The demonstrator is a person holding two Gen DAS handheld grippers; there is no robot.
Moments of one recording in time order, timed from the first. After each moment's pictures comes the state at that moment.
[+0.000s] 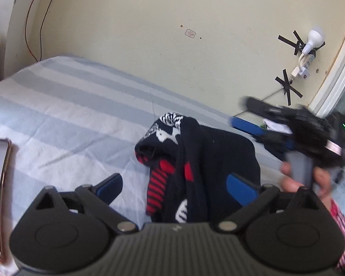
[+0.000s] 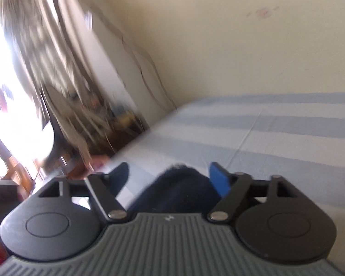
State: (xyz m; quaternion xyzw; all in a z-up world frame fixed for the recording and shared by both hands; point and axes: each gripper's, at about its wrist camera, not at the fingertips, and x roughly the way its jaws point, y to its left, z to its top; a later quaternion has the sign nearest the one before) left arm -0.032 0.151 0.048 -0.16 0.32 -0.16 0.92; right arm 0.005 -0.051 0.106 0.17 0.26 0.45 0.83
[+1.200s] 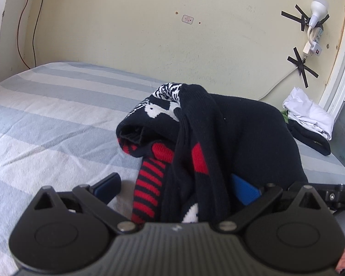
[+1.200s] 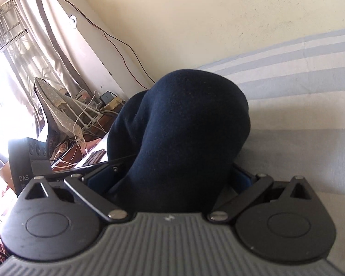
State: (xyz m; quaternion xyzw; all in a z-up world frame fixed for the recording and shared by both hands) left arm -0.012 0.097 -0.012 -0.10 0.29 -0.12 0.94; right arm -0.049 -0.082 0.031 0.17 0.31 0.42 0.84
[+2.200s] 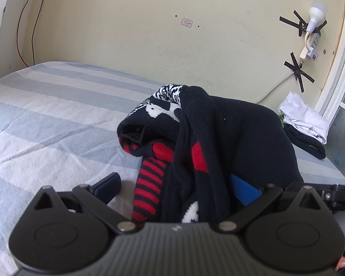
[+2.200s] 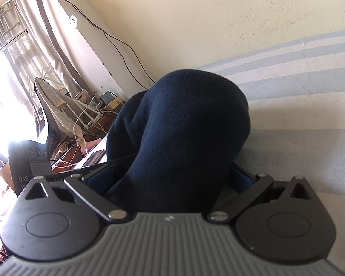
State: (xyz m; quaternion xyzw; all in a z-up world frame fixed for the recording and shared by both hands) left arm -0.021 0.098 -0.011 -0.11 0.29 -0.13 0.94; right arm -0.049 -0.080 0.031 0.17 0.31 0.42 0.84
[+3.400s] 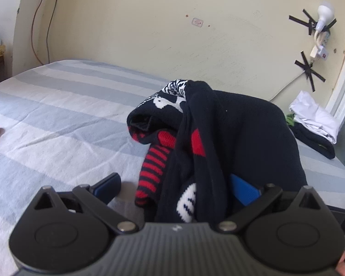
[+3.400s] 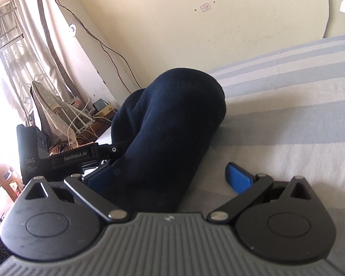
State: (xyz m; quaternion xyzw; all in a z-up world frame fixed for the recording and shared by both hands) left arm -0.037 0.082 -0.008 -0.11 0.30 -0.07 0.95; right arm -0.085 -0.109 0.024 0.17 0.27 0.38 0.87
